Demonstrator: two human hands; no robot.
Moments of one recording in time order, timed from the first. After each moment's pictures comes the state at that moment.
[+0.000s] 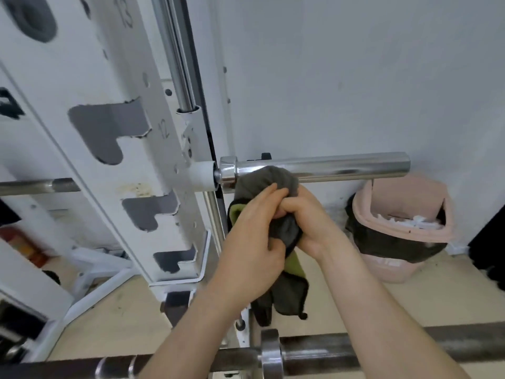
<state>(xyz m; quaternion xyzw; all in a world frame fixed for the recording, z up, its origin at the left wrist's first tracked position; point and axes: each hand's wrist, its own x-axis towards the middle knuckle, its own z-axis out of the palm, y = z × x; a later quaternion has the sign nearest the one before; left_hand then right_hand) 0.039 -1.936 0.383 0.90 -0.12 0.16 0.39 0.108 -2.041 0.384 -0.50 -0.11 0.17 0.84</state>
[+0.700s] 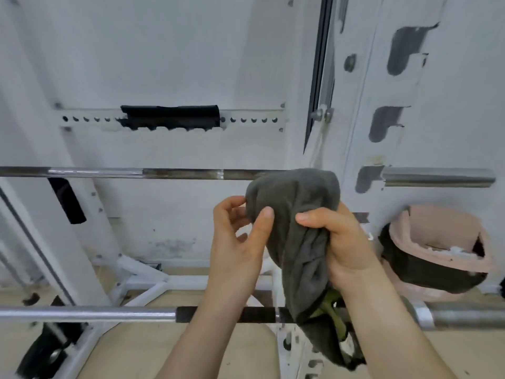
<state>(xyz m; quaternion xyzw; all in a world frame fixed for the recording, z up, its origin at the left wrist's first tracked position) -0.135 -1.657 0.399 0.70 0.02 0.24 0.68 -0.091 -1.791 0.418 -0.47 -0.23 0.11 0.84</state>
